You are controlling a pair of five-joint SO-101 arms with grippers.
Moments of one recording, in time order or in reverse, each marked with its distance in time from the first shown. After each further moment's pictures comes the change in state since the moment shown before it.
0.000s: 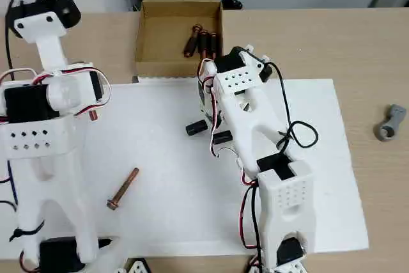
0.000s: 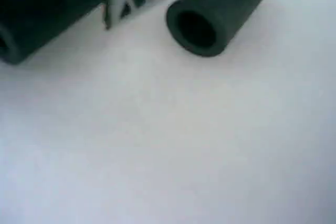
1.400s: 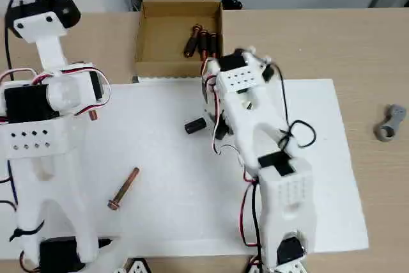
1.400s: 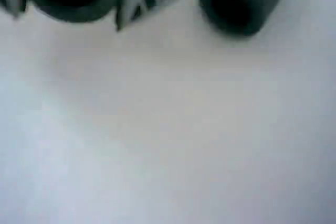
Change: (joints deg) left arm 0.0 0.0 0.0 0.0 0.0; right arm 1.2 -2.2 -1.3 0.4 5.4
